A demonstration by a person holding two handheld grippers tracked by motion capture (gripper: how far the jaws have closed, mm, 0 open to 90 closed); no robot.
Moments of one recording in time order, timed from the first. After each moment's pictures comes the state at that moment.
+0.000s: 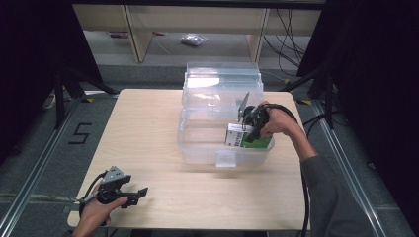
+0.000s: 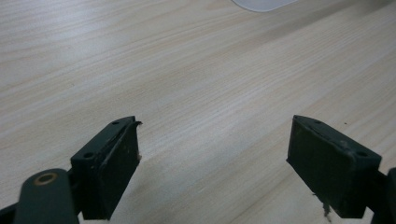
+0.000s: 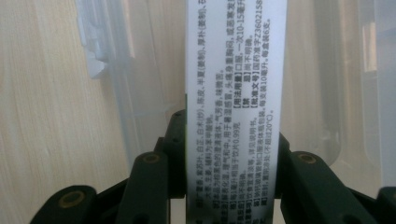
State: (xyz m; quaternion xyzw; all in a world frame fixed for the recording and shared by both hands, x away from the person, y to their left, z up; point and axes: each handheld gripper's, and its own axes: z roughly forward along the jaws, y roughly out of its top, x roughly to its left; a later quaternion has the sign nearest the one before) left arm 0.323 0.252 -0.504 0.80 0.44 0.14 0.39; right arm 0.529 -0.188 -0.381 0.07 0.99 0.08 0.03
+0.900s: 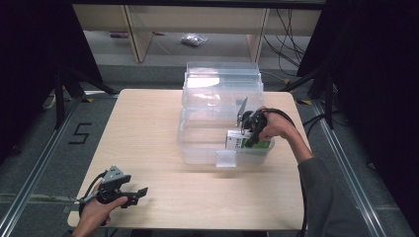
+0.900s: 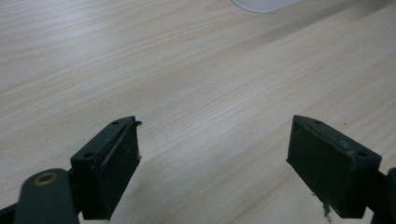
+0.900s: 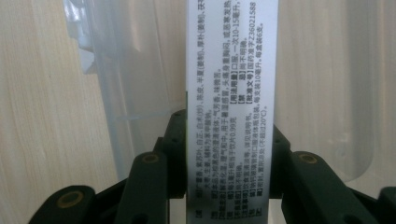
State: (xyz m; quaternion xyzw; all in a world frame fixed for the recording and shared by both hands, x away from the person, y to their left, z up) left arm 0.324 0.252 -0.505 0.79 0.44 0.15 0.39; right arm 0.532 -0.188 -0.404 0.06 1.00 0.07 0.01
